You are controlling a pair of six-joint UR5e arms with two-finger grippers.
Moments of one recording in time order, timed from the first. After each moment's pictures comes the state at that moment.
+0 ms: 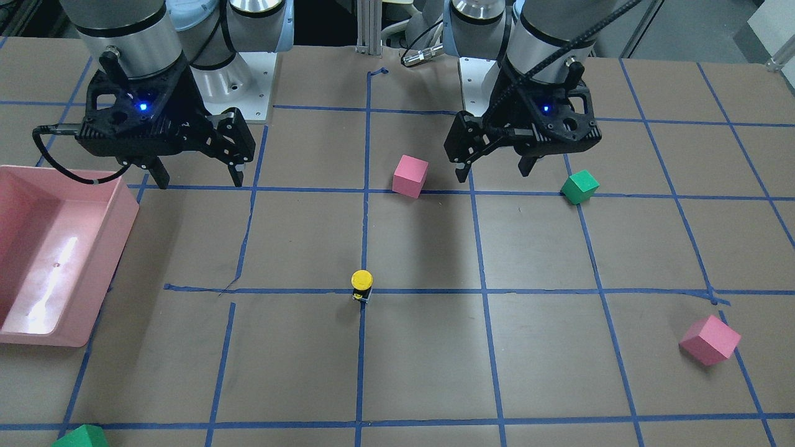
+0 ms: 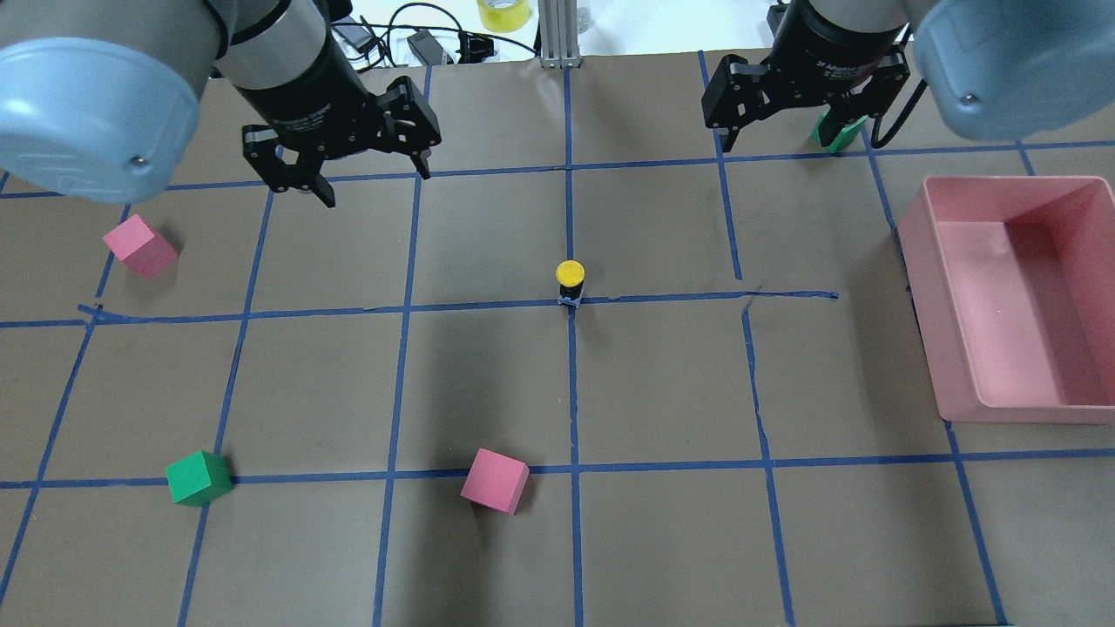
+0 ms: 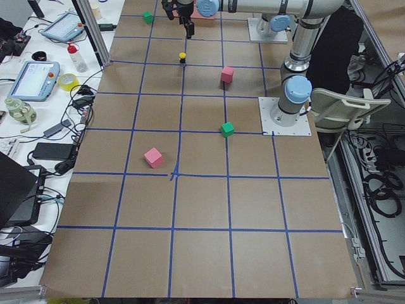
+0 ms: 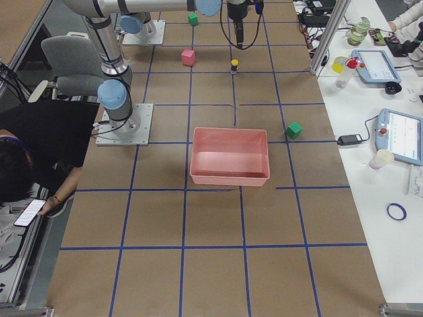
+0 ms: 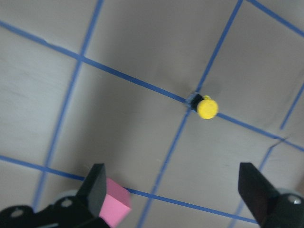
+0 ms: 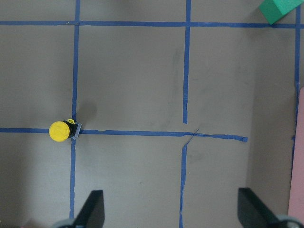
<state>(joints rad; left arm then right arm) -1.67 -1.60 -1.53 -1.48 1.55 -0.23 1.63 -1.52 1.51 -1.71 -1.55 0.03</state>
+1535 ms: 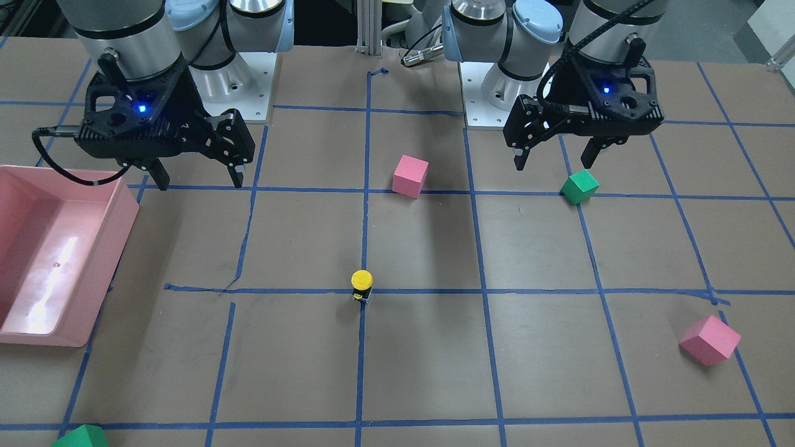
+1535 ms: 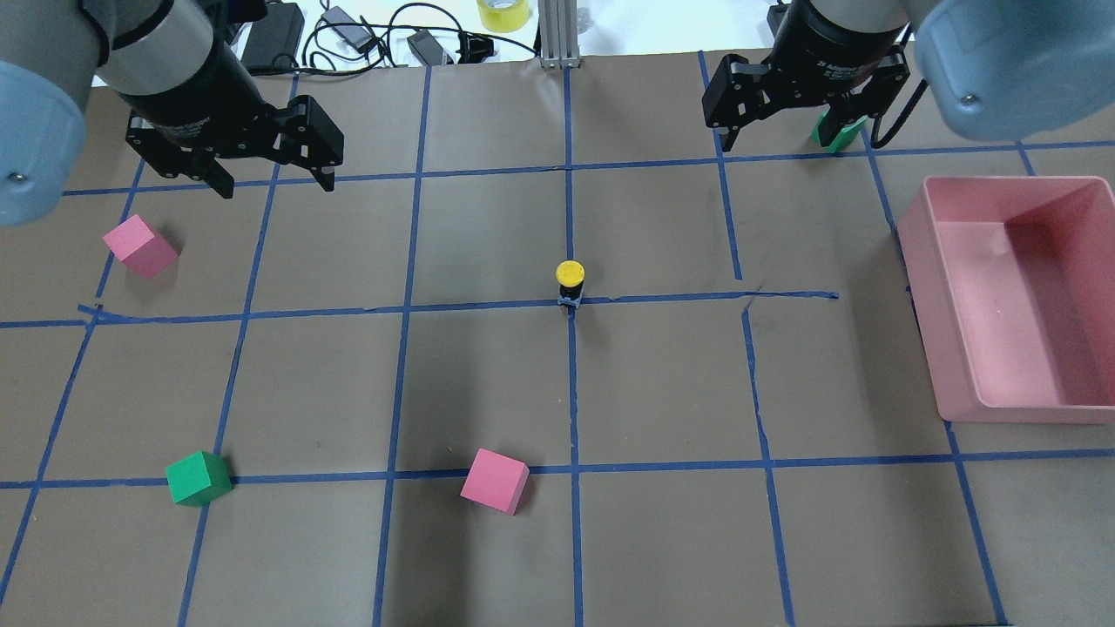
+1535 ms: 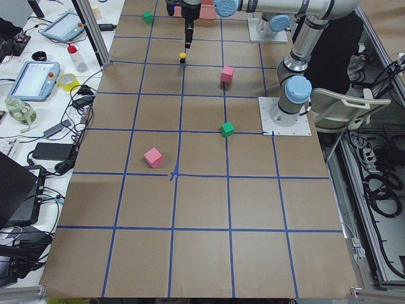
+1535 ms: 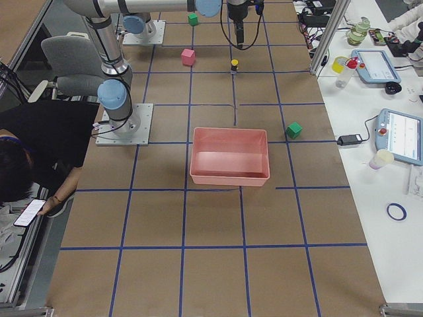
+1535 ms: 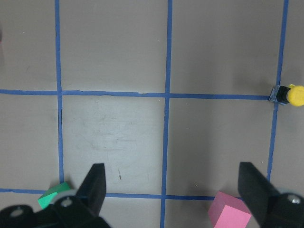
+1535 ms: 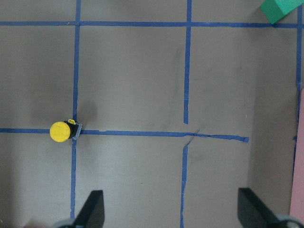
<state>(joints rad) -1.57 -1.54 -1.58 -1.48 1.60 -0.04 1.63 -1.52 1.51 -1.71 -1.54 0.03</state>
